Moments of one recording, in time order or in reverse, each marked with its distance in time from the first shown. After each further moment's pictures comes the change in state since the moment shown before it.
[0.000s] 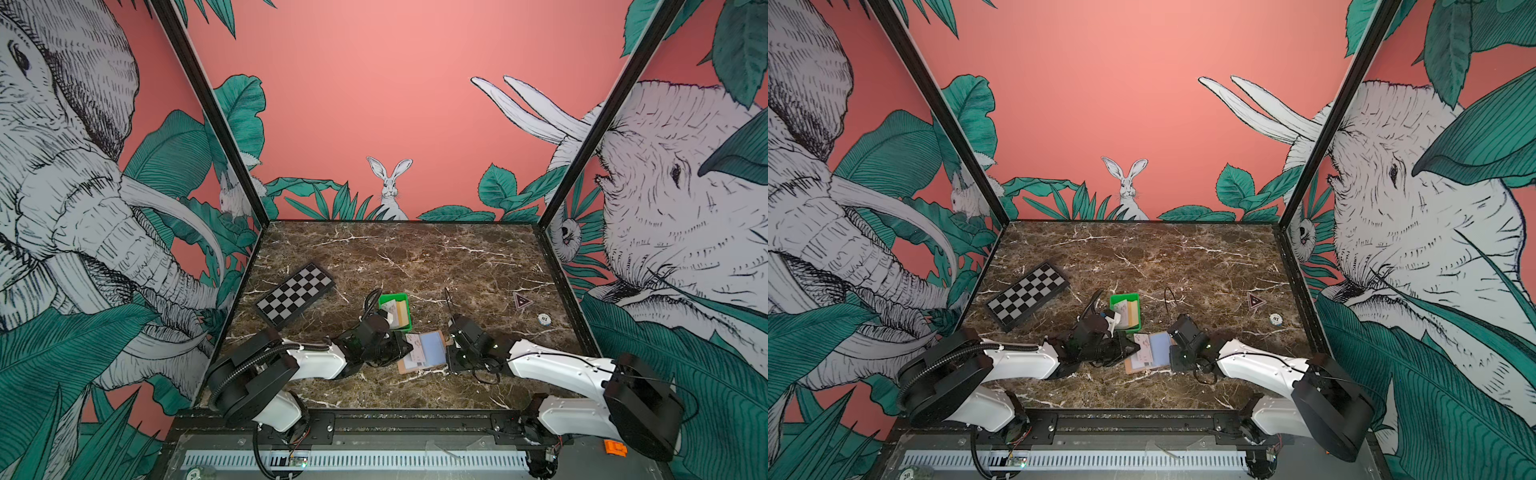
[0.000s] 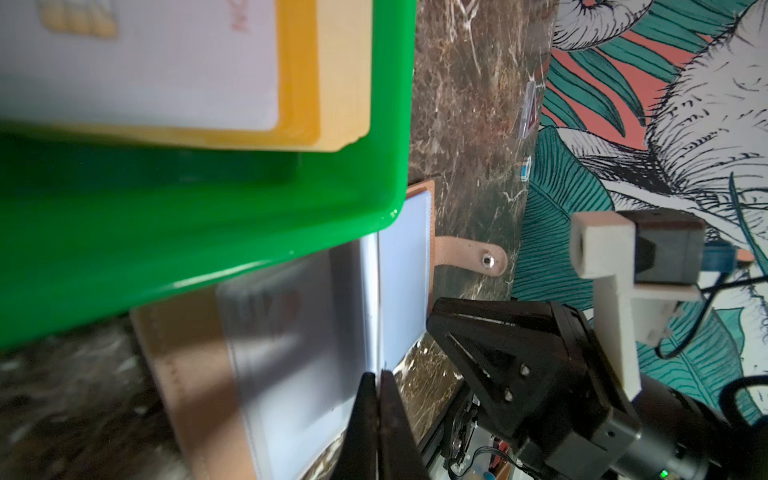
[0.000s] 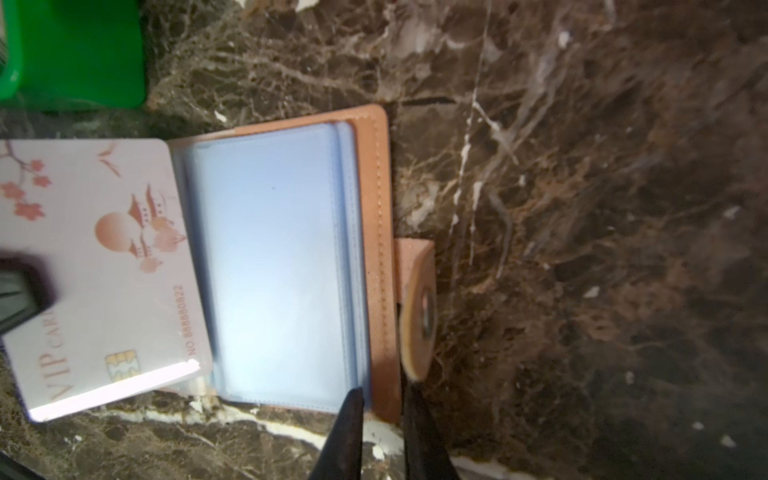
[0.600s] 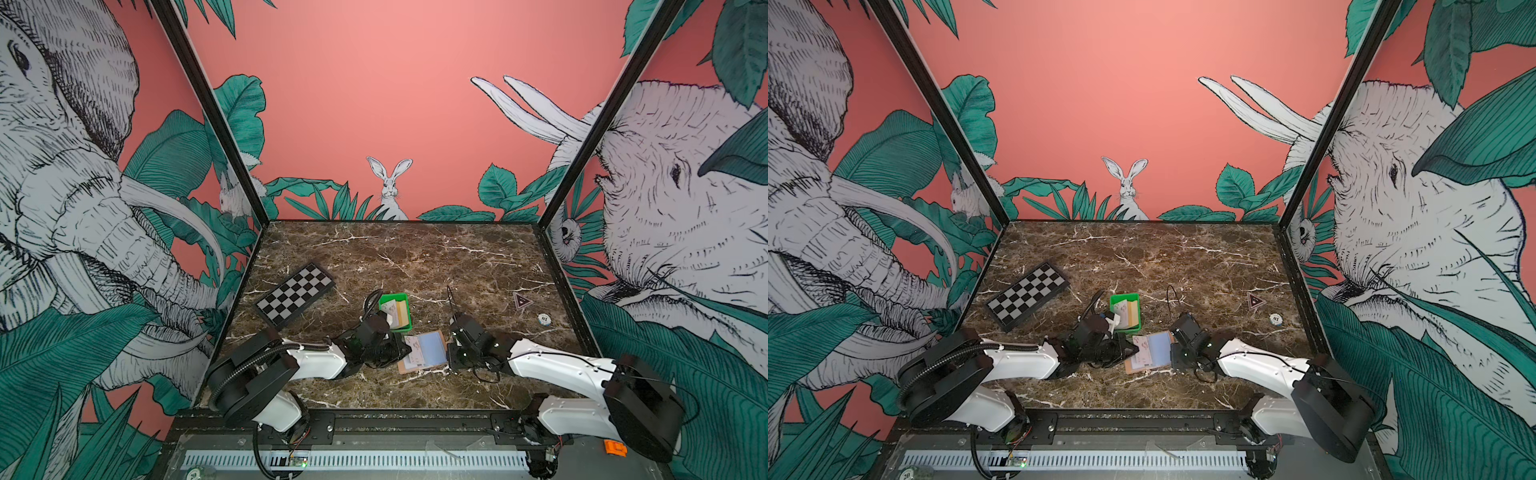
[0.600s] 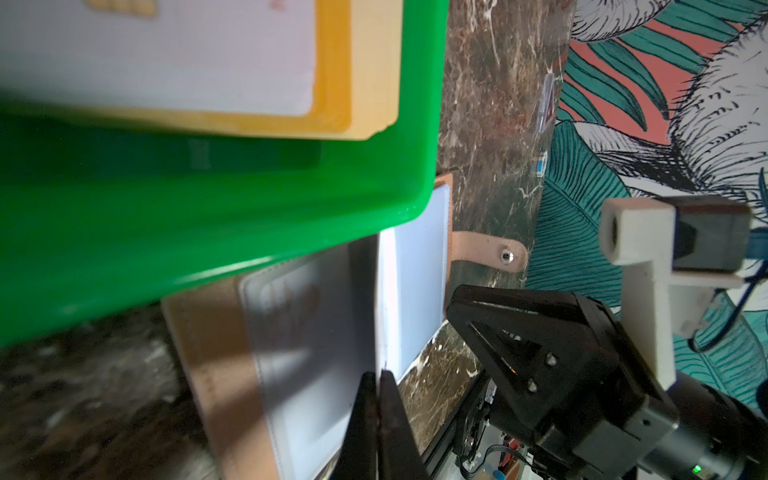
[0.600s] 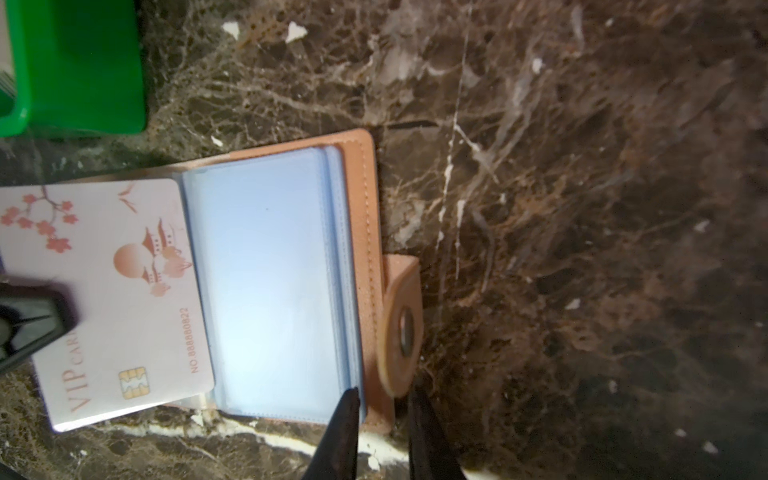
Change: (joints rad) left arm 0.000 0.006 0.000 -0.021 0.001 0.016; right arm -0.020 0.007 0.000 0.016 -0.012 0.004
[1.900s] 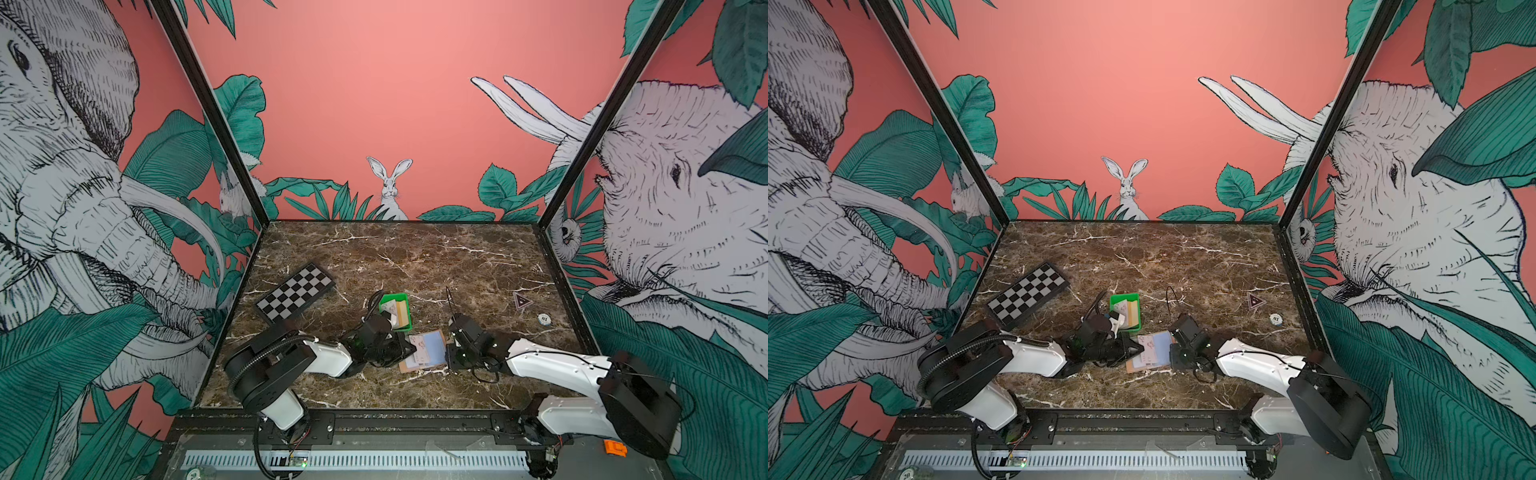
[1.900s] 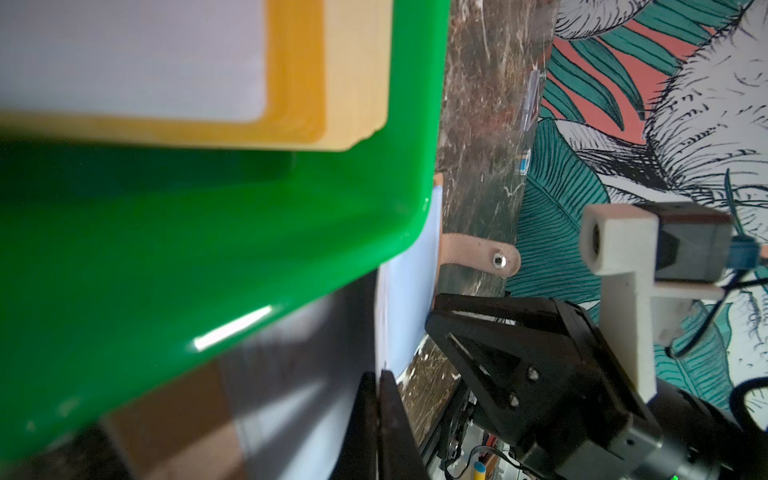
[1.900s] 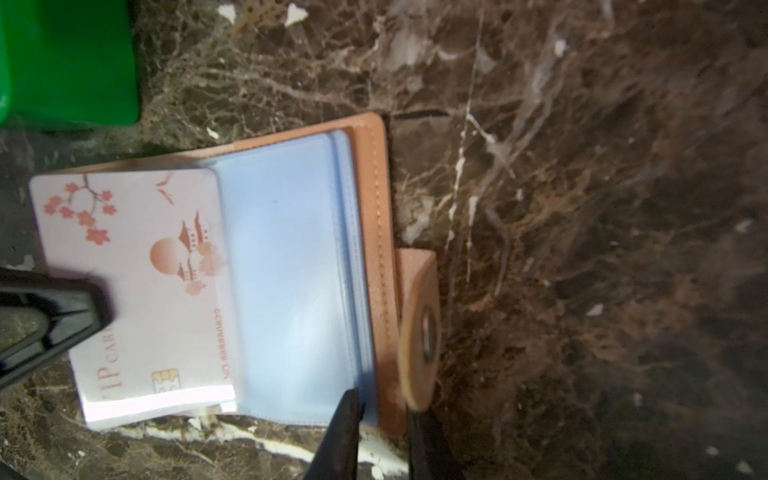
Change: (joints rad) left arm 0.003 0.105 0.003 0.151 0.045 -0.039; right arm 0.000 0.019 -0.009 0.029 -0.013 0.000
